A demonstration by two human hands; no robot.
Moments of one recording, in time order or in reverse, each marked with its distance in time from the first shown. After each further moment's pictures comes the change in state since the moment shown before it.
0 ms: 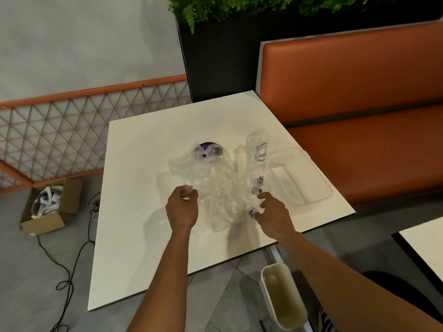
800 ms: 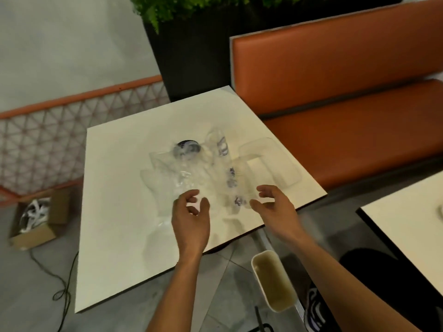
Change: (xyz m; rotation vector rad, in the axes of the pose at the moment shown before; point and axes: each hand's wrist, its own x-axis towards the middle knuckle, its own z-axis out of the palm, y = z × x) left_hand -0.125 0.039 0.021 -0.117 -0.075 0.182; right_hand -0.081 0.020 -0.073 0.512 0.114 -0.001
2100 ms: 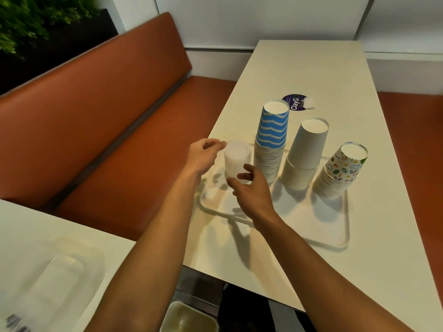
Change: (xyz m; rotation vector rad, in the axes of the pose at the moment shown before) left_hand -0.236 0.216 0.499 0.099 -1.267 0.163; right_hand -0.068 0.136 -0.384 0.472 0.910 0.271
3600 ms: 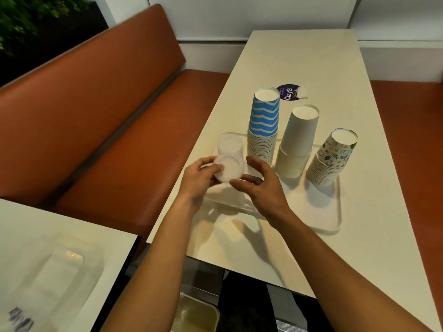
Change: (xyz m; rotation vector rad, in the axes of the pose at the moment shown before) left_hand -0.066 -0.041 0.004 -0.313 -0.076 -0.130; right_hand -0.015 0.022 -0.043 0.101 -0.107 -0.135
